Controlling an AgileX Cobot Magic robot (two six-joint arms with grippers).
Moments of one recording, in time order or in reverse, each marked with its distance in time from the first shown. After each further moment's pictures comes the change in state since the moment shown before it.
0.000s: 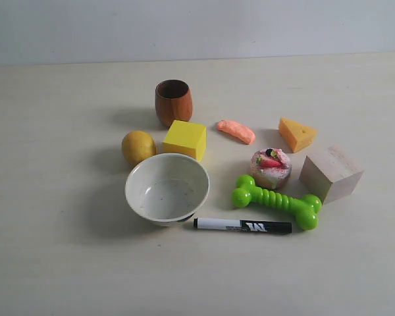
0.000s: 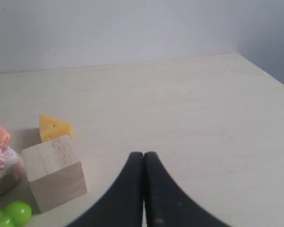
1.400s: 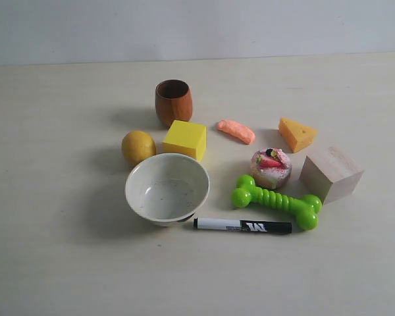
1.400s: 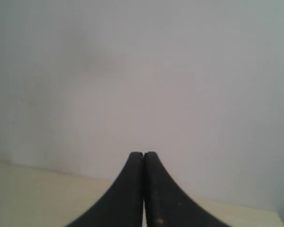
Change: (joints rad) left arm 0.000 0.000 0.000 0.000 0.000 0.000; right arm 0.228 0.826 -0.821 -0.027 -0.177 -0.142
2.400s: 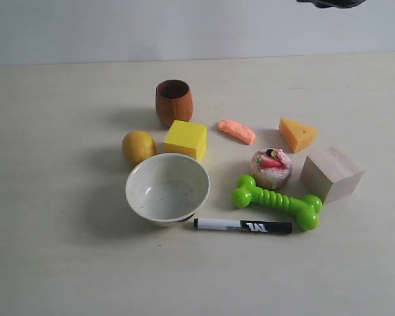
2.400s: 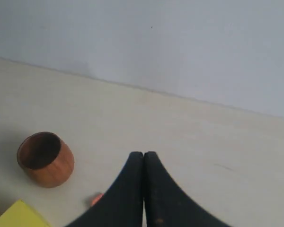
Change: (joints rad) left arm 0.000 0.000 0.000 0.000 0.000 0.000; right arm 0.196 0.715 -0.359 0.239 0.134 -0.069
